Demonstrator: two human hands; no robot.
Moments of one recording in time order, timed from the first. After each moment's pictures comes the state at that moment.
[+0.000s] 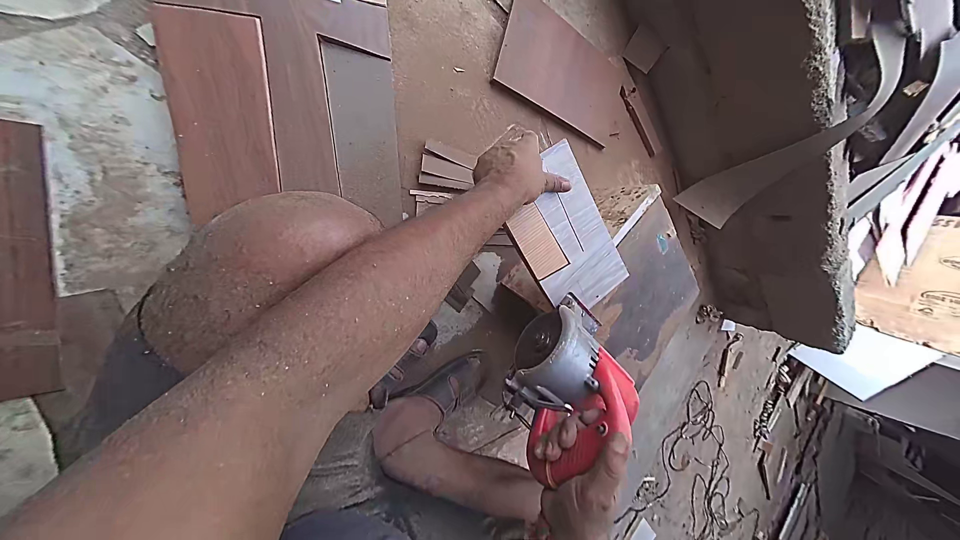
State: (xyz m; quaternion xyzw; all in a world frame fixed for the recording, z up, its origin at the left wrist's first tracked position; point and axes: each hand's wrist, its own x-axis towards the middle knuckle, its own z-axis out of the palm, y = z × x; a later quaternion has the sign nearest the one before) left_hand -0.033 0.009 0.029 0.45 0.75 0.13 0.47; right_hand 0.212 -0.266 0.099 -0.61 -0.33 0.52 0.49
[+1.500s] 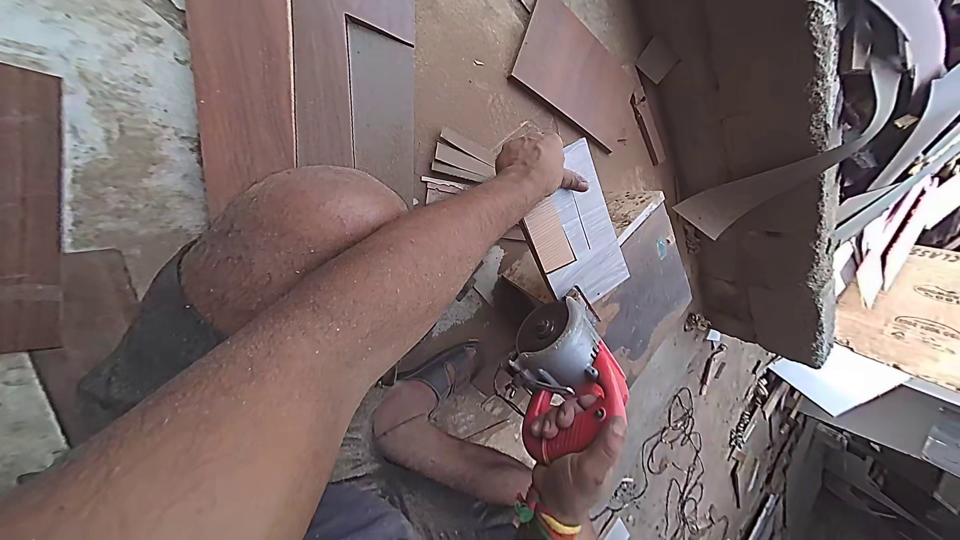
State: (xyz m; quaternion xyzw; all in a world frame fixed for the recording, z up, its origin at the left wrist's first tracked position) left_hand -0.035 0.008 0.046 0.47 0.74 0.10 0.47; right_hand 0.206 -0.265 0.092 -0.63 -0.32 0.49 0.51
